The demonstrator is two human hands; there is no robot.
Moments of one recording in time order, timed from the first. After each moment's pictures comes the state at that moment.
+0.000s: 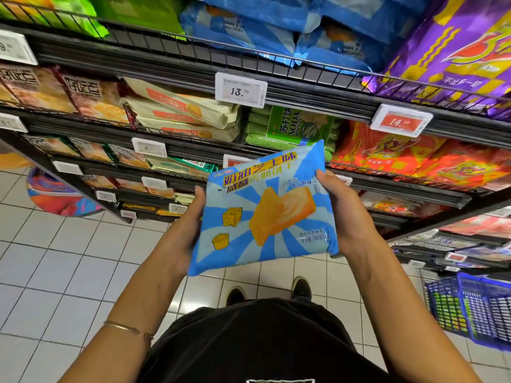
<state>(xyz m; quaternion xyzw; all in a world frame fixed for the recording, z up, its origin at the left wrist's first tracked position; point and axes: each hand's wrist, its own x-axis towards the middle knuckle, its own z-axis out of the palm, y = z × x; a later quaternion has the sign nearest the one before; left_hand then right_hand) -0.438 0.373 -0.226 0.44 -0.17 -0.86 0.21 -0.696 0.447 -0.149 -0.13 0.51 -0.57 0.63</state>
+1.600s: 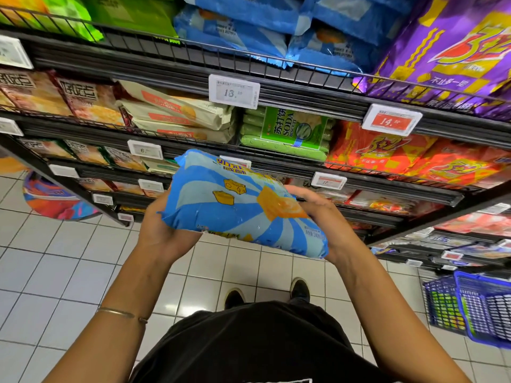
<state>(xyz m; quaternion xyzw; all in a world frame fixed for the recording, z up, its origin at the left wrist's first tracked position) -0.441 0.368 -0.181 0.35 -0.14 -0.83 0.41 -0.695 0.453 -0.174 -0.16 0.58 -0.50 0.62</state>
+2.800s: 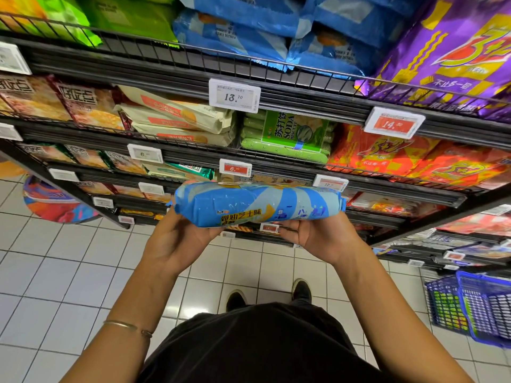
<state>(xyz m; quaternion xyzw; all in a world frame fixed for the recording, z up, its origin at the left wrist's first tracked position) -0.443 0.371 -0.203 0.30 -0.10 -0.87 0.38 -0.695 0.448 -0.184 -0.09 0.50 -0.53 0.68</state>
